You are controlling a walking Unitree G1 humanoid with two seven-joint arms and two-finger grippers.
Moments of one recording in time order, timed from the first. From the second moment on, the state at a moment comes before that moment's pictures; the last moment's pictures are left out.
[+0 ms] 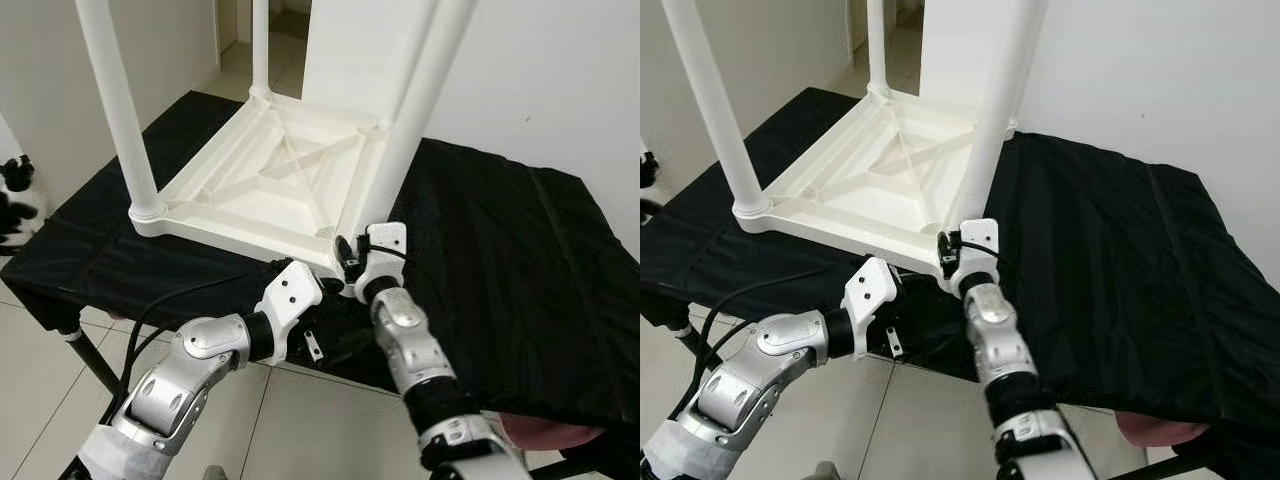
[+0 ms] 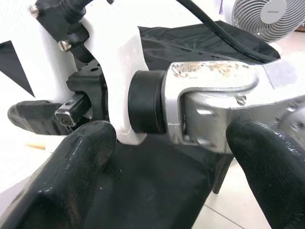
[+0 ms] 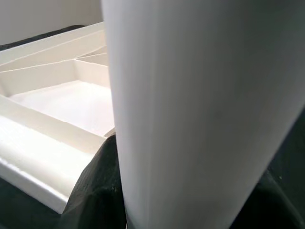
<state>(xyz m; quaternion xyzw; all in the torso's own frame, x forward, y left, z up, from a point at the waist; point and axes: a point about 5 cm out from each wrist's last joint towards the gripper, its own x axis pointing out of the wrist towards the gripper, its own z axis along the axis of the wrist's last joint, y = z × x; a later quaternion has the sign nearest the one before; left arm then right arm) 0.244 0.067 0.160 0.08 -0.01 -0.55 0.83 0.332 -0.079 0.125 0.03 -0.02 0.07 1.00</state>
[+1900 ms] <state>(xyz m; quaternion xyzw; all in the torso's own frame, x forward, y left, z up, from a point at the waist) 0.249 0.068 0.164 0.09 -0.01 -0.55 0.83 0.351 -0.092 0.130 -0.03 -0.01 0.40 0.92</state>
